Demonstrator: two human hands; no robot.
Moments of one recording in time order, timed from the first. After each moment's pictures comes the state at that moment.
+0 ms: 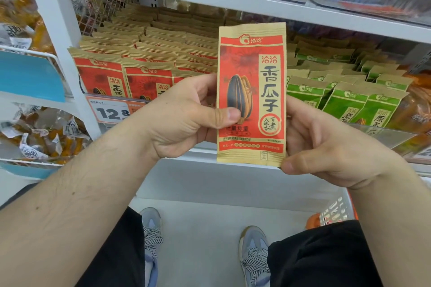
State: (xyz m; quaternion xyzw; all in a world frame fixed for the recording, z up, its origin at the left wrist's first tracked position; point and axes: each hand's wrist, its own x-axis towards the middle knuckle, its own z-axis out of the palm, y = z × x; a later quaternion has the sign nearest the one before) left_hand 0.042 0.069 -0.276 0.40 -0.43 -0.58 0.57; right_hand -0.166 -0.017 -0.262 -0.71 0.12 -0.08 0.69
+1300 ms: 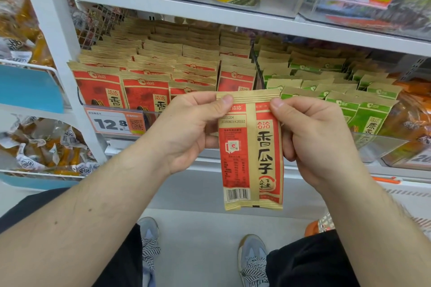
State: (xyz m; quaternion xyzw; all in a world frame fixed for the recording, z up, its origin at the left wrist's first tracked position) left_hand 0.025 0.061 -0.279 0.45 -0.34 -0.54 0.62; right_hand -0.139 0.003 -0.254 -0.64 0.38 -0.40 0.54
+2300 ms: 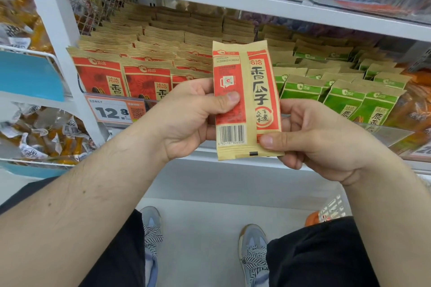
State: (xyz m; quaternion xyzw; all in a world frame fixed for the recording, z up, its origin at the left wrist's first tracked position) left_hand 0.028 0.064 -0.275 0.46 -0.34 -0.57 0.59; right_hand -0.161 -0.019 -0.263 -0.69 0.27 -0.12 0.66
